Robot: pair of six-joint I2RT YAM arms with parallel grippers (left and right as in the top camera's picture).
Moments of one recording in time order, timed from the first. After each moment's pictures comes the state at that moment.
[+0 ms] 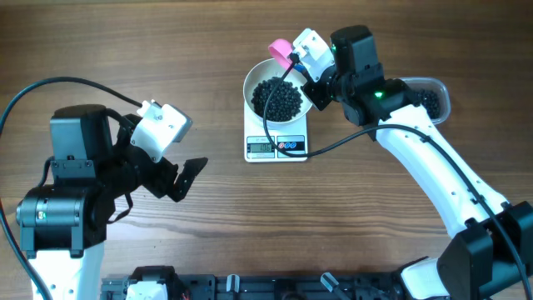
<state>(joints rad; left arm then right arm) 0.00 1.00 1.28 -1.17 0.45 0.53 0.40 1.63 1.33 -0.43 -0.12 -0.42</state>
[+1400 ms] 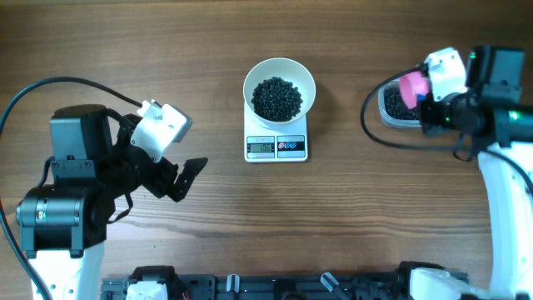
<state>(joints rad) 0.00 1.00 1.28 -1.17 0.45 0.53 -0.10 1.37 1.33 -1.00 -0.04 -0.43</state>
